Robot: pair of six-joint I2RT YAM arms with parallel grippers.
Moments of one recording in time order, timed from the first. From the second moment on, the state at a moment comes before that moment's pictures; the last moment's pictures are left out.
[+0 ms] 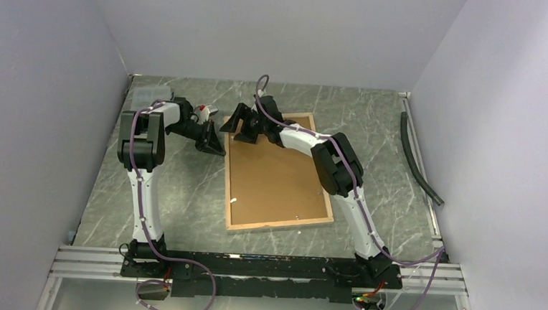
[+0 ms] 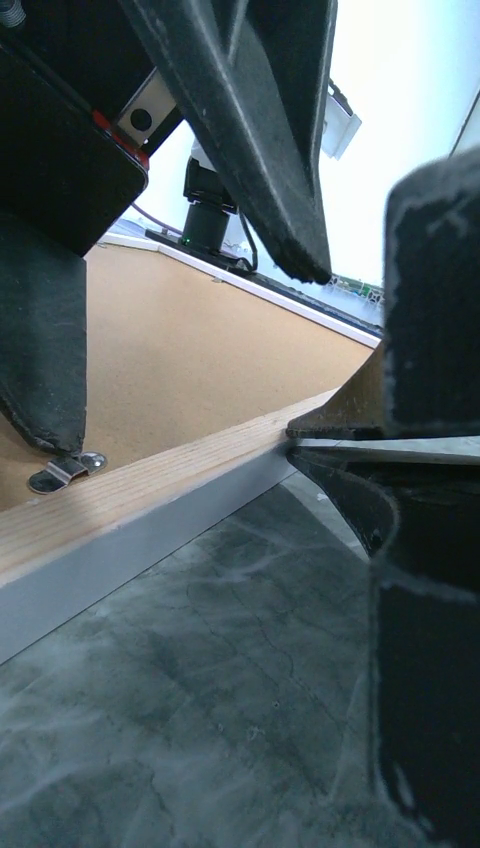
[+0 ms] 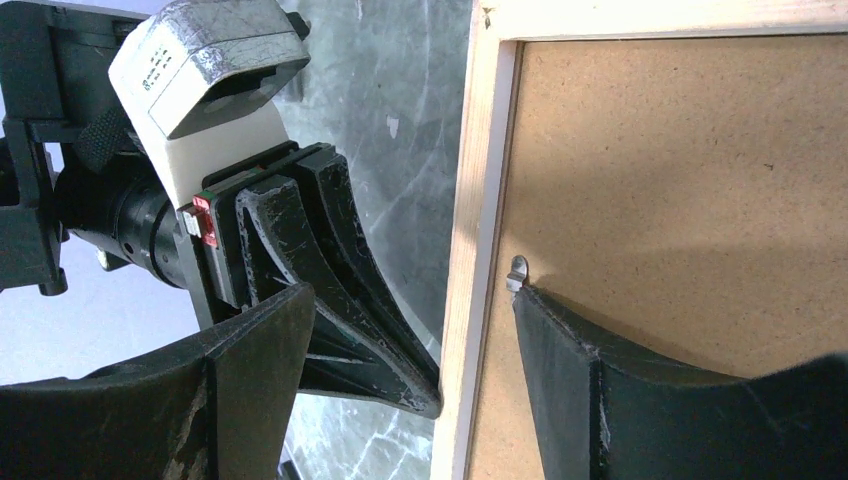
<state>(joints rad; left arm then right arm) 0.00 2.31 1.62 -0.86 1.04 0.15 0.64 2.42 1.80 0.10 -0.41 0.95</state>
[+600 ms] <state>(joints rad) 0.01 2.31 1.61 -0.86 1.04 0.15 0.65 2.43 1.83 0.08 -0.40 0.93</state>
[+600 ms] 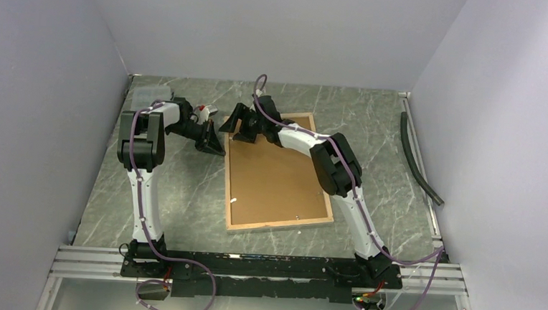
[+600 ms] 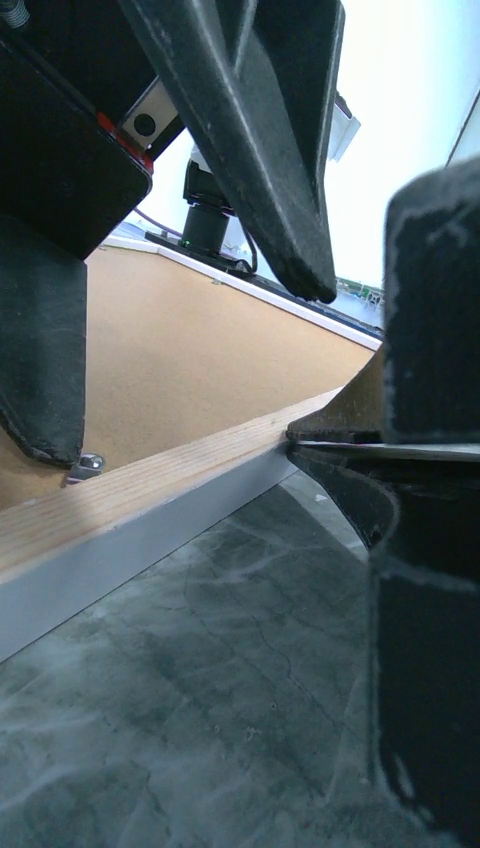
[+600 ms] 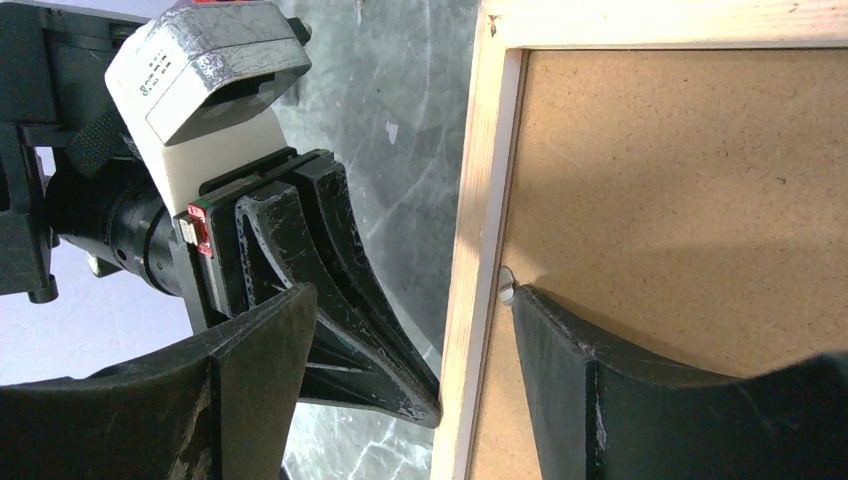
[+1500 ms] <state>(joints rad) 0.01 2.31 1.61 -0.89 1.04 0.16 0.66 2.48 1.91 0.08 -0.45 0.89</state>
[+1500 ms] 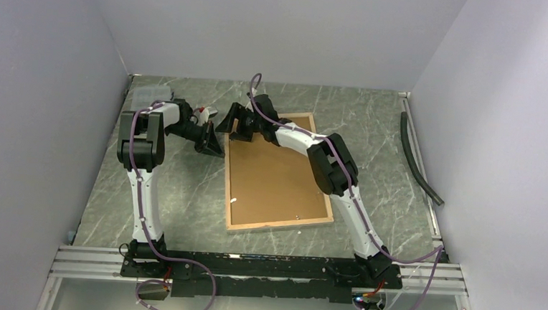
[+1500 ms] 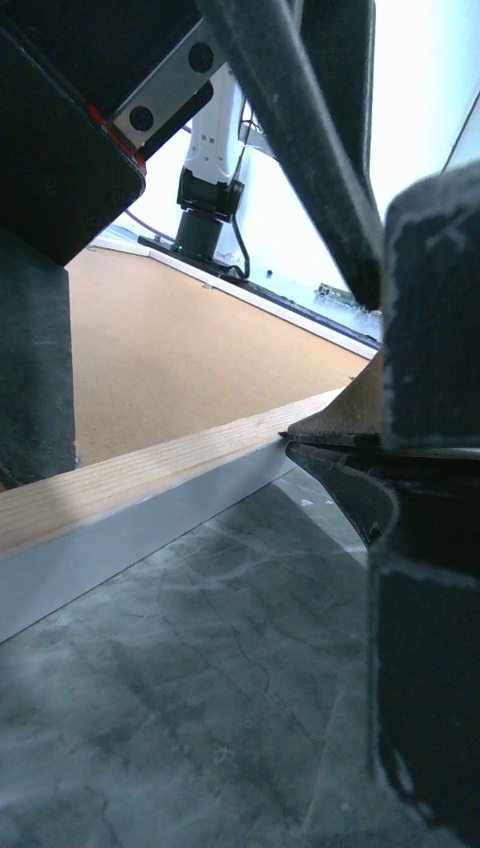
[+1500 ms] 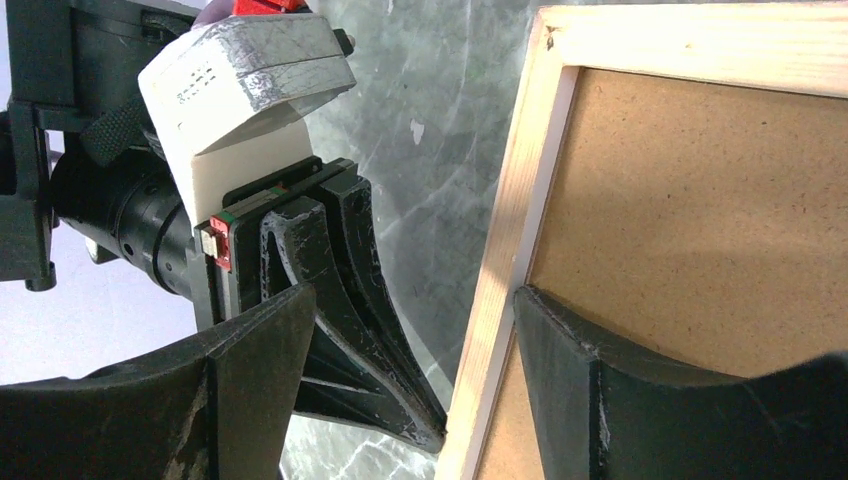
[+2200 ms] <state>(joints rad) -0.05 2.07 1.36 -0.91 0.75 0.35 0.25 1.89 1.43 0.01 -0.28 0.80</state>
